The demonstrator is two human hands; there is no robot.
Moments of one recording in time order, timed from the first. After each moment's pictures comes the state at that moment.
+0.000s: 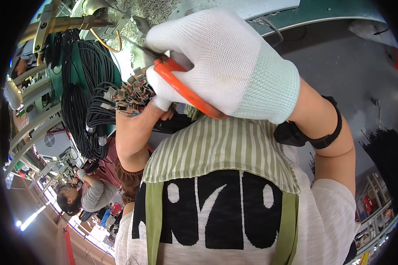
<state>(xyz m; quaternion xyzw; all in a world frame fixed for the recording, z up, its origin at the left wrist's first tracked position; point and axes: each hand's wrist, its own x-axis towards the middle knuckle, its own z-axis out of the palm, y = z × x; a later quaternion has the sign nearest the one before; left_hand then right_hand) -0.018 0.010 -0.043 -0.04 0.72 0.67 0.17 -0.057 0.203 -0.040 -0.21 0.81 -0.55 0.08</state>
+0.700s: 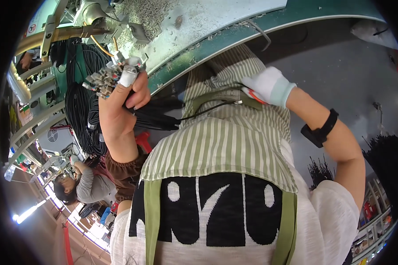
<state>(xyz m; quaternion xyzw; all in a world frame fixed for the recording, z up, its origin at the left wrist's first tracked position) -0.046 -0.019 -0.040 -0.01 0.56 0.79 0.25 -0.007 0.257 -0.211 -0.36 0.91 -0.14 0.13</state>
